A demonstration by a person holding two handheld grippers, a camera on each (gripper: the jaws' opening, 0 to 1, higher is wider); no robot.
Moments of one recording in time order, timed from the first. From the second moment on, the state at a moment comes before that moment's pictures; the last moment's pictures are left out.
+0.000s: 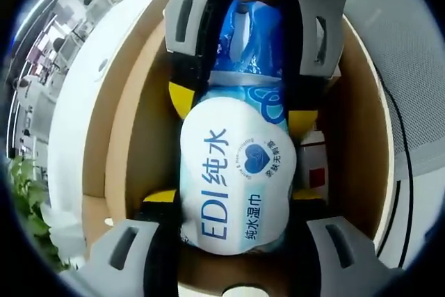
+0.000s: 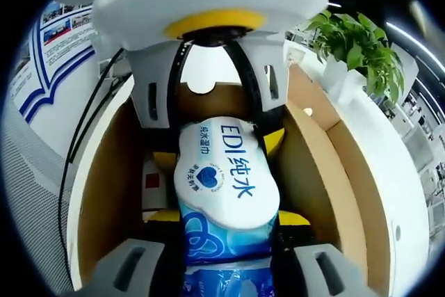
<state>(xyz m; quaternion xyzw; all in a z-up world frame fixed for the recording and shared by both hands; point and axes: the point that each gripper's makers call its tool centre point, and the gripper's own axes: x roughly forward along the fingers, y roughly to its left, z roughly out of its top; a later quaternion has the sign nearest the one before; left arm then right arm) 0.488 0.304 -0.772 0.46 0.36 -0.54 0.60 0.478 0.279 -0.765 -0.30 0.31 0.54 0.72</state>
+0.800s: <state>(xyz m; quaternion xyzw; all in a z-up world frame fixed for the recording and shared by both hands) 0.480 0.304 -0.753 0.46 0.36 -0.54 0.60 0.471 0.279 -0.747 -0.30 0.31 0.54 0.72</state>
